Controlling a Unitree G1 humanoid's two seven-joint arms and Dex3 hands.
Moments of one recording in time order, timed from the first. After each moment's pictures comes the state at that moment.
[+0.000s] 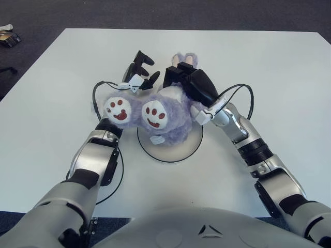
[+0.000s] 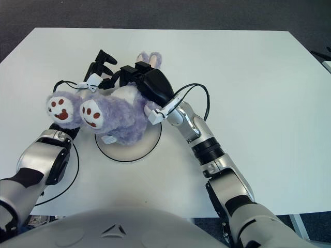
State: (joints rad) left arm -0.75 0.21 -0.12 1.01 0.30 -0.45 0.20; right arm -0.50 -0.19 0.37 0.18 -0.66 -0.54 -0.14
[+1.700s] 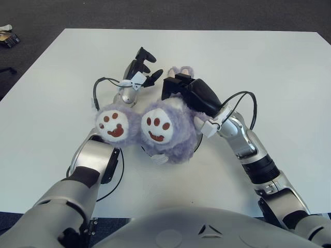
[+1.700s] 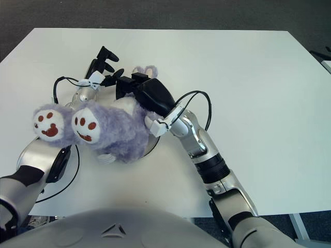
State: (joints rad) left arm -0.77 0.21 -0.14 0.98 0.32 -0.44 0.22; right arm -0.33 -0.23 0.37 -0.11 -0.57 -0.42 0.12
